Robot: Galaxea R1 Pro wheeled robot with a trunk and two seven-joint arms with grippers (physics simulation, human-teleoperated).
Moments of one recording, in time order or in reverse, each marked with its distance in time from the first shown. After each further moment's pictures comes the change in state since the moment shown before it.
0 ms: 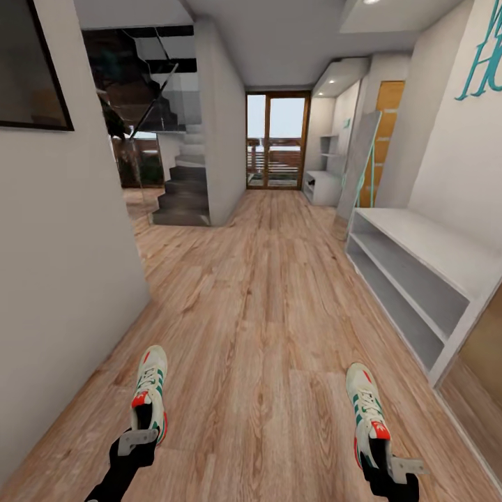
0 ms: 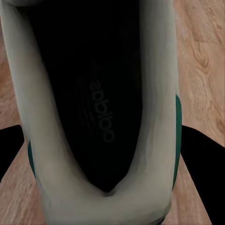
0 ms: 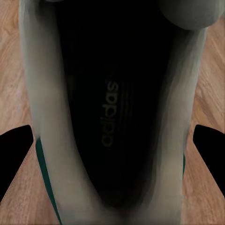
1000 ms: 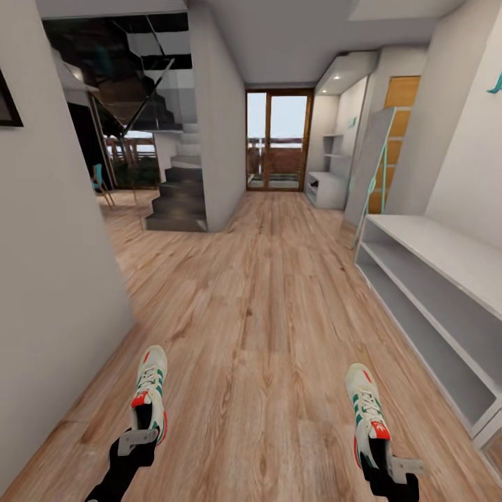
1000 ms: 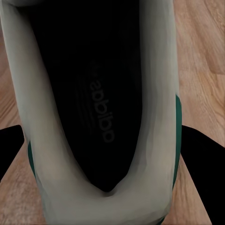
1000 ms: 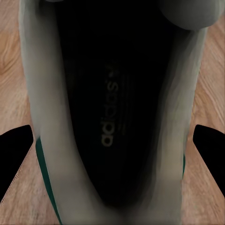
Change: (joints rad) left arm 0.000 0.000 0.001 0.000 0.001 0.000 0.000; right arm 0.000 0.000 0.000 0.000 0.000 0.000 0.001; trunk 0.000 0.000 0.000
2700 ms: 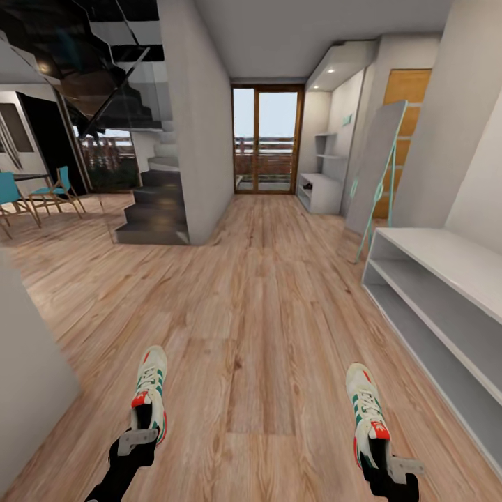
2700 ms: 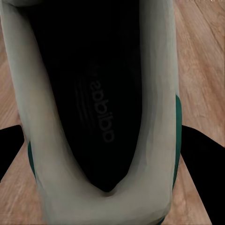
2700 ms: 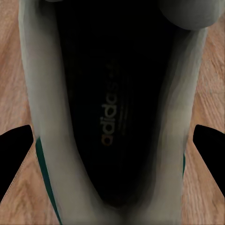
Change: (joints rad) left arm 0.000 0.000 -0.001 0.000 0.000 0.000 0.000; right arm 0.000 0.000 0.000 0.000 0.000 0.000 0.000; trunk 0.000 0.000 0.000
